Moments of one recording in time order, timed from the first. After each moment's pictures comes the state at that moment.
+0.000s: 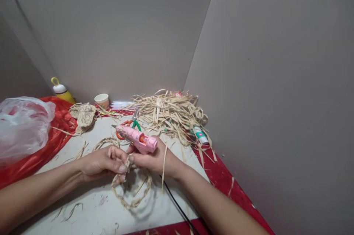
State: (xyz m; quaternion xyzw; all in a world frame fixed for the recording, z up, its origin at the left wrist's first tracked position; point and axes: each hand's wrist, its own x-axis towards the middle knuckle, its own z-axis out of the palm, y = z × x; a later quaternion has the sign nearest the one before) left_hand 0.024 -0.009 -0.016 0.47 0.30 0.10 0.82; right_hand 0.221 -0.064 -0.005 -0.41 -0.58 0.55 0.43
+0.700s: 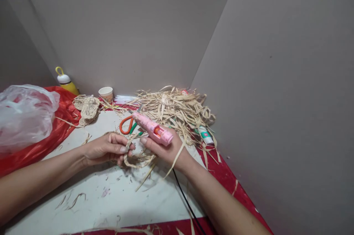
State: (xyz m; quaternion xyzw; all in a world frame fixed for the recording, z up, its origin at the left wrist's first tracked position) left_hand 0.017 0.006 -0.021 0.45 0.28 0.14 0.84; right_hand 0.235 -0.062 0.003 -0.44 -0.69 0.34 0.45
